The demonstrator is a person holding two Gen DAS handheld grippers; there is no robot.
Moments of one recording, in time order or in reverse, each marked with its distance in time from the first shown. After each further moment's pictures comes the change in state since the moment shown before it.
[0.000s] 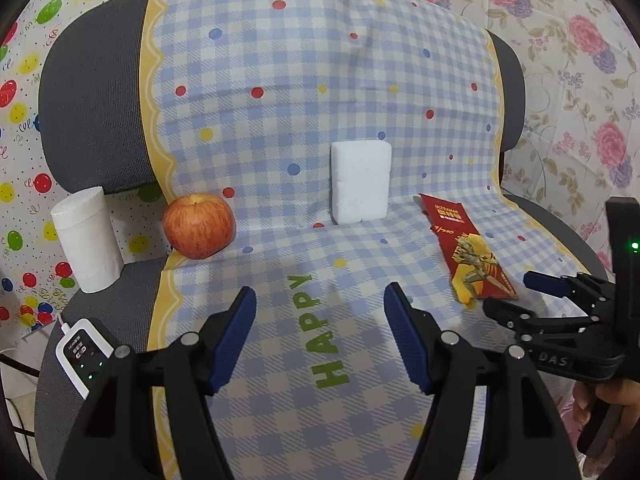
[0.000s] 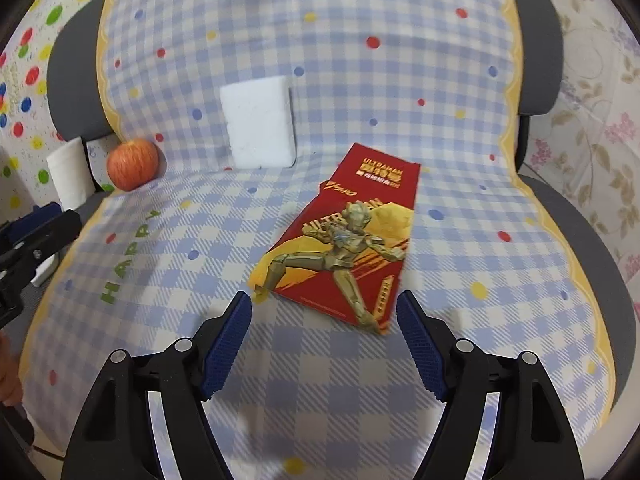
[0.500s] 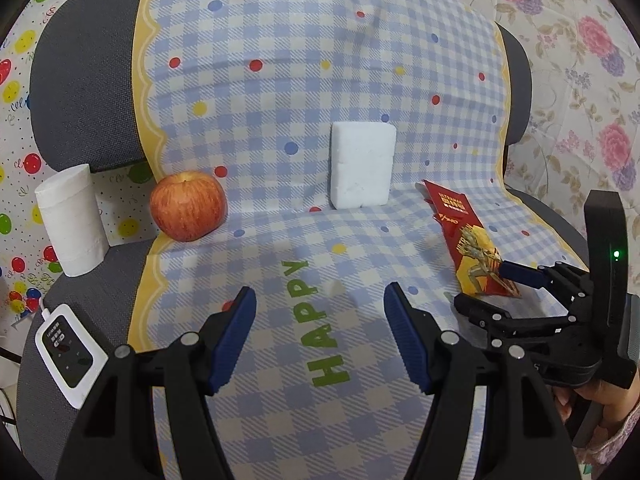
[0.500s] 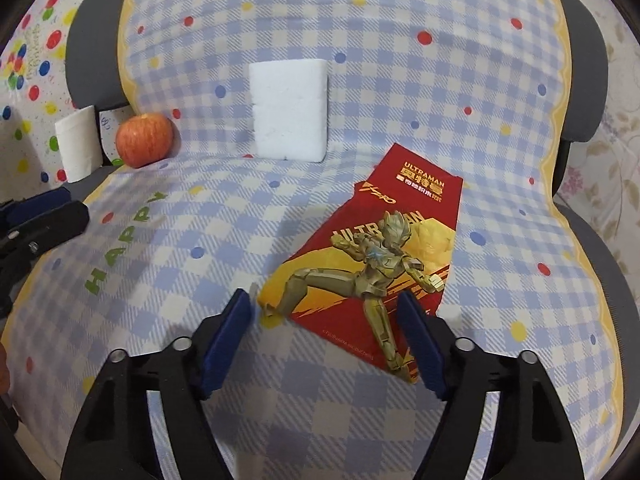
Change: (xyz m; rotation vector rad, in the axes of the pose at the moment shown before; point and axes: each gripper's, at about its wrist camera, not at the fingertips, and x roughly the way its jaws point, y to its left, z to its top) left arm 0.016 -0.001 -0.007 -0.032 0.040 -0.022; right arm 0.026 0.013 0.002 -0.118 -0.016 0.042
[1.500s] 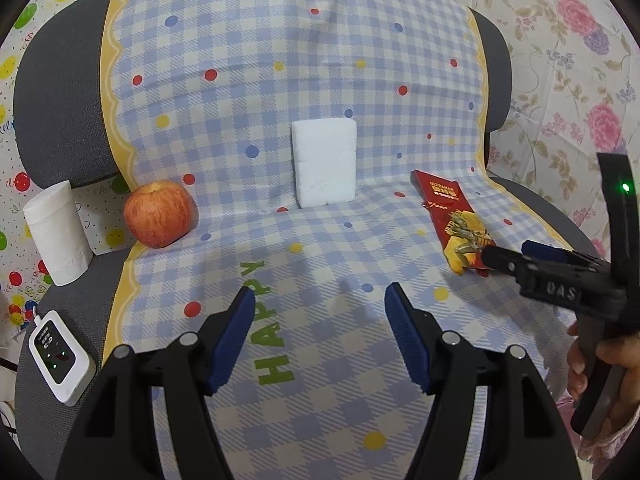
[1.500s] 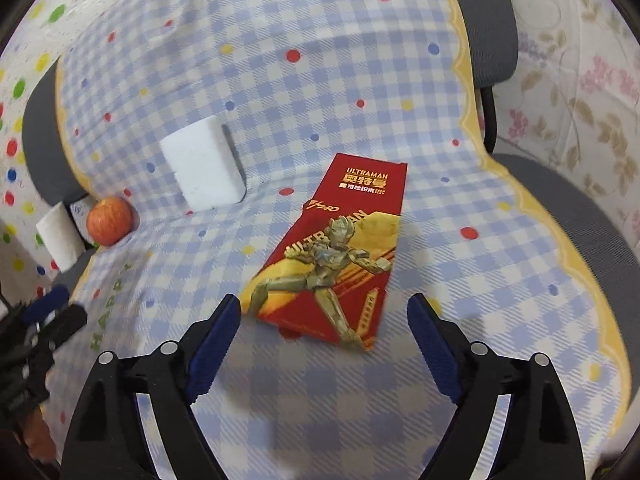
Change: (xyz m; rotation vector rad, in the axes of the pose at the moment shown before) left arm 0.003 -0.033 0.000 0.047 0.004 -0.004; right arm -0.021 -0.076 0.004 0.320 -0.051 -0.002
